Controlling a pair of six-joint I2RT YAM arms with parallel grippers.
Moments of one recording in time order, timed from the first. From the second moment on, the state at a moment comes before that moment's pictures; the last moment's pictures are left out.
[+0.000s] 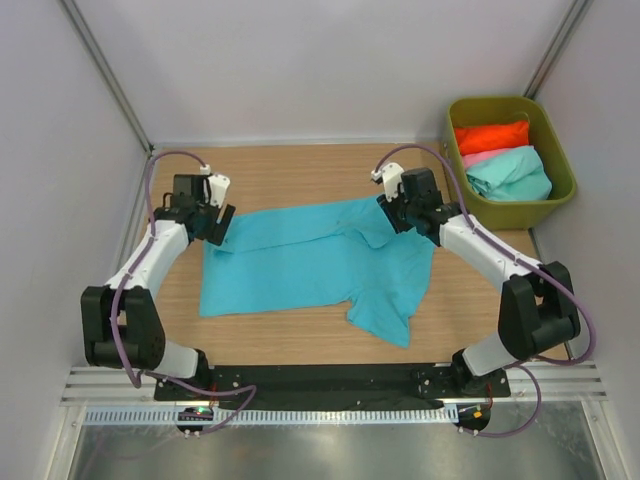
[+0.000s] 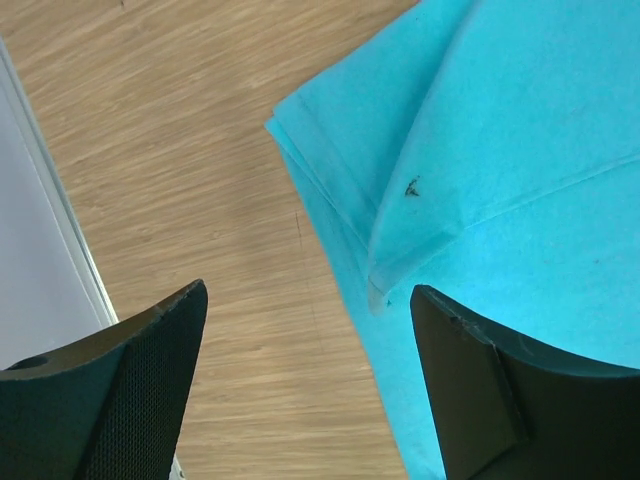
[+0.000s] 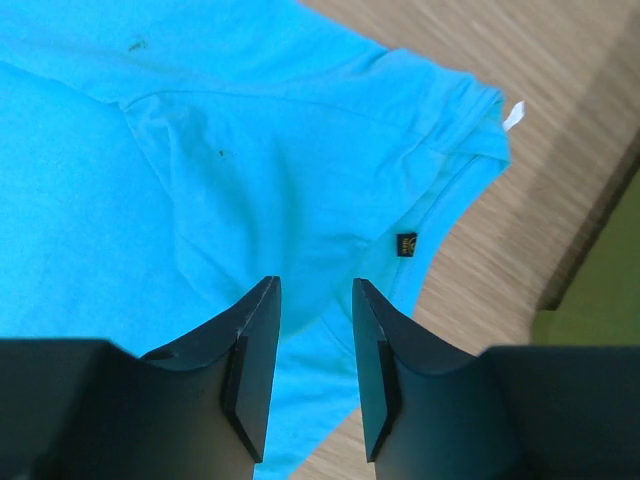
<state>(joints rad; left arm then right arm) -0.06 1.45 1.04 -0.49 -0.09 0.36 0.36 1.52 1.07 -0.30 0.00 -0.31</state>
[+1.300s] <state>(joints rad) 0.17 2.00 1.46 -0.87 0.29 0.08 0.36 1.77 1.36 -0.47 -0.06 -0.32</state>
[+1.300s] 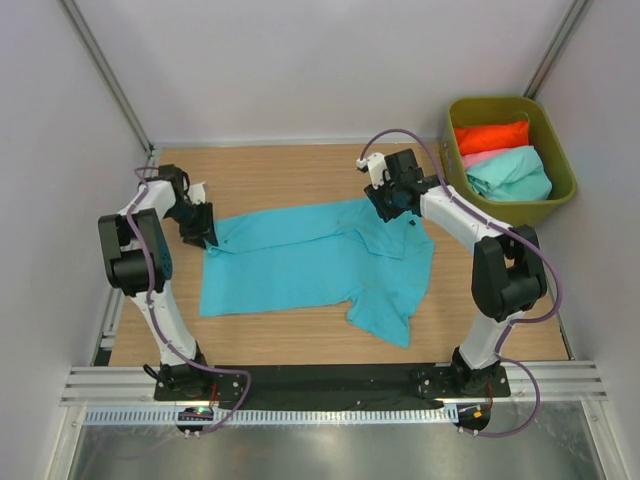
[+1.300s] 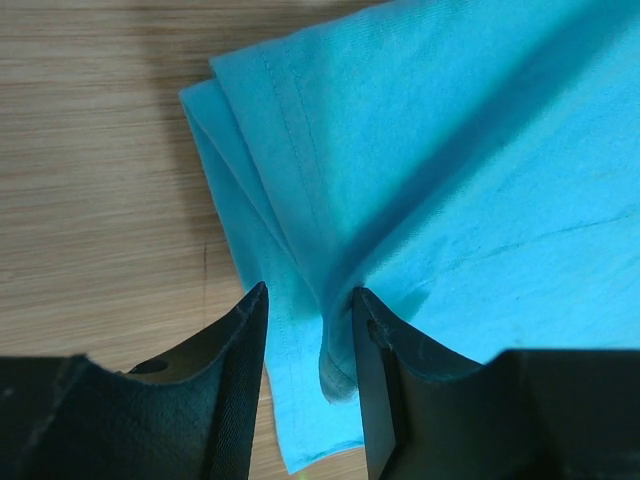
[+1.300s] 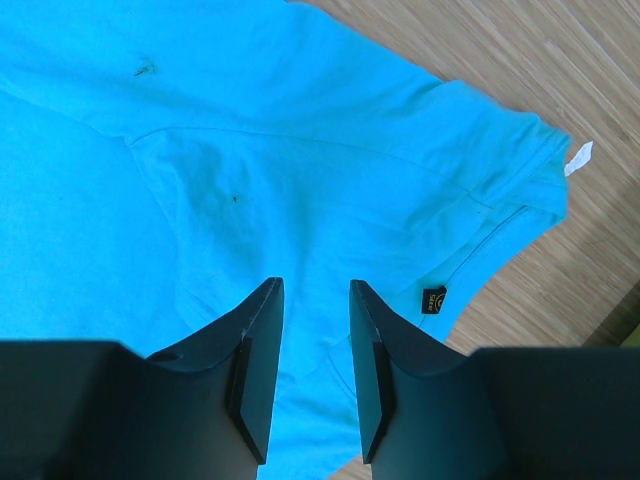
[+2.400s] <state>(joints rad) 0.17 2.11 1.59 -0.87 0.30 0.08 0.36 1.77 1.28 -0.47 -0.04 -0.34</state>
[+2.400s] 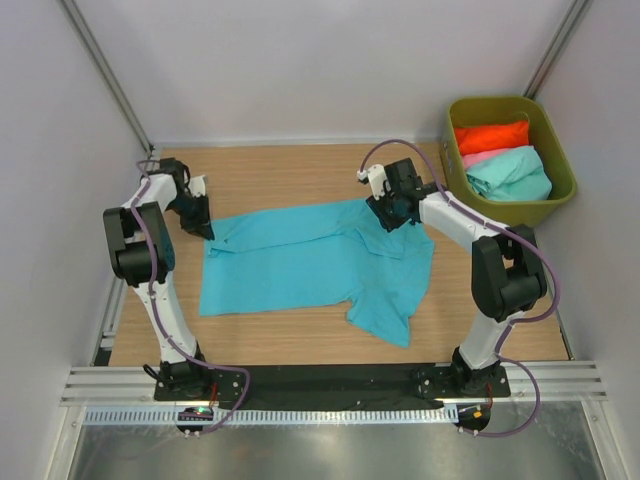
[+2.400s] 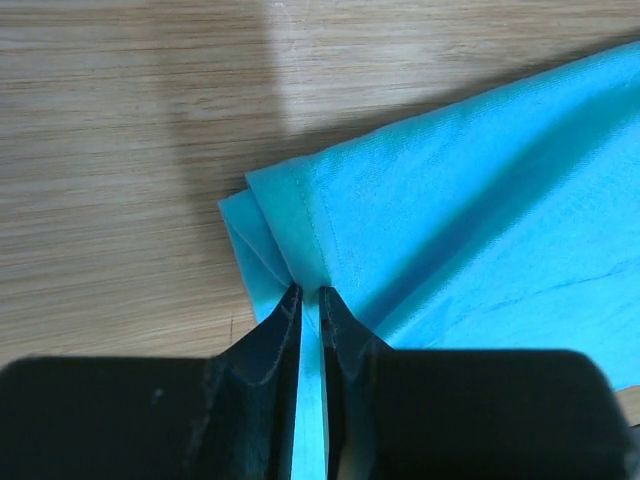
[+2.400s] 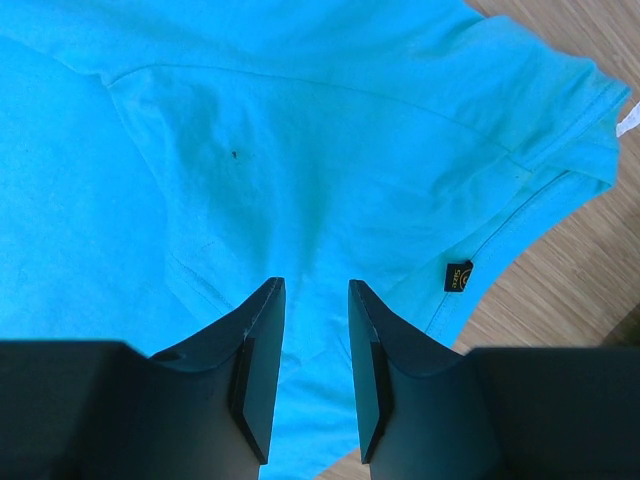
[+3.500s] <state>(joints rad) 0.17 2.04 1.76 -0.95 0.19 0.13 0.36 1.65 1.15 -0.43 0.01 -0.36</state>
